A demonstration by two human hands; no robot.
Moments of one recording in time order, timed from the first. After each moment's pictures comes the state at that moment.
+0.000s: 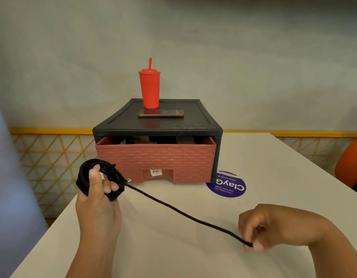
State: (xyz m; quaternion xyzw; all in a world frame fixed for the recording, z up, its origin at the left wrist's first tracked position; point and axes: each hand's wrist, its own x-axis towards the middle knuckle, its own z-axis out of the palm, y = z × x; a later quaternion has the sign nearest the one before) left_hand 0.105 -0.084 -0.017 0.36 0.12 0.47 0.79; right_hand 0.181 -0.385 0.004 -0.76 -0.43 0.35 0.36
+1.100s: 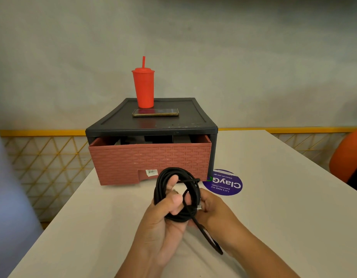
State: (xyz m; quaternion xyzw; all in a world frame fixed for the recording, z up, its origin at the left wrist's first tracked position) left_hand 0.101 -0.169 -0.022 0.28 0.00 0.09 0.96; right_hand 0.157 -0.284 -0.038 -0.72 -0.25 0.15 0.63
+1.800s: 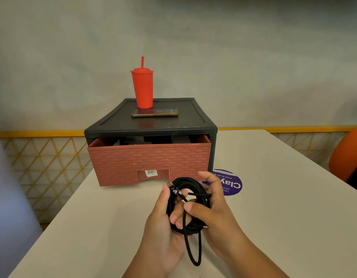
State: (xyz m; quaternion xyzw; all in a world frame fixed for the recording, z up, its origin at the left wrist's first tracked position) left_hand 0.102 -0.182 -0.023 0.28 0.13 0.02 0.95; right_hand 0.139 -0.277 -0.029 -0.52 -0.25 0.15 0.80
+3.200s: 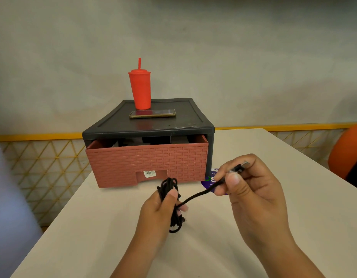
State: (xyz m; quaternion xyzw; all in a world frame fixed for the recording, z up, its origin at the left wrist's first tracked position) left_hand 0.111 -0.160 -0.028 0.72 0.09 0.17 0.67; right_hand 0.120 -0.311 0.025 -0.51 -0.35 -0.12 0.77
